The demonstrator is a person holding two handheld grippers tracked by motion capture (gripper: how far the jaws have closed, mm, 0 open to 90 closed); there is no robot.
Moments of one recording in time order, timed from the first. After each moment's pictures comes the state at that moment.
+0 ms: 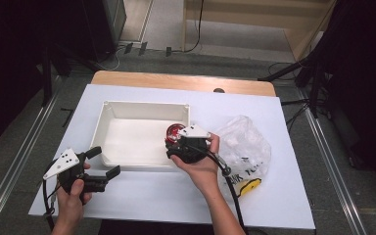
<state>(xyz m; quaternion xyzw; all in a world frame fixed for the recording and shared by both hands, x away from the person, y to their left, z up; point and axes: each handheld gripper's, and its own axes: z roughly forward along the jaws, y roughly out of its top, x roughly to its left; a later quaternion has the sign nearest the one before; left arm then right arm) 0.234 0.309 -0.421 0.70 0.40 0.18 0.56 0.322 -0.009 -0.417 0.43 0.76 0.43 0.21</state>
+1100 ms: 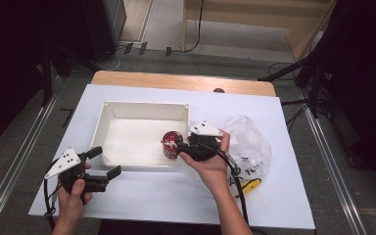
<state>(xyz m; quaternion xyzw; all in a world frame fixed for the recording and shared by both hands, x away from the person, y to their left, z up) 0.235 0.307 -0.422 0.71 0.40 0.18 0.56 0.320 -0.035 -0.401 0.44 0.75 0.44 0.23</state>
